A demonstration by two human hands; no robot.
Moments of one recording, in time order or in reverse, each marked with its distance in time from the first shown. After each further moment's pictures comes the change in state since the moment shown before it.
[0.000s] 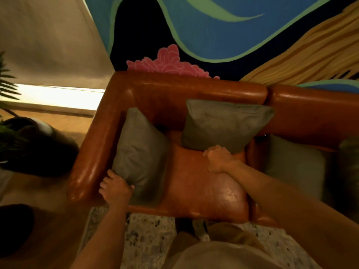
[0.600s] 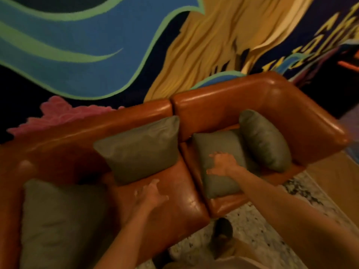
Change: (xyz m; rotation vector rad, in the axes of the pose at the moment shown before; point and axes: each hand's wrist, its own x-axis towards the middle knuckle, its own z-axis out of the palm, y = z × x) left_hand -0.154 0.303 0.050 0.109 -0.505 0.802; right_hand -0.137 0.256 0.079 0.443 0.125 0.613
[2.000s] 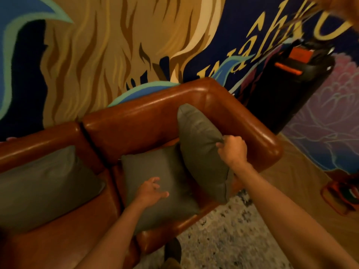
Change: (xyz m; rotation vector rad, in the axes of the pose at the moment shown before) left_hand 0.062 0.431 0.161 -0.277 -0.073 0.149; right_hand 0.055 0.436 -0.117 0.327 0.494 0.336
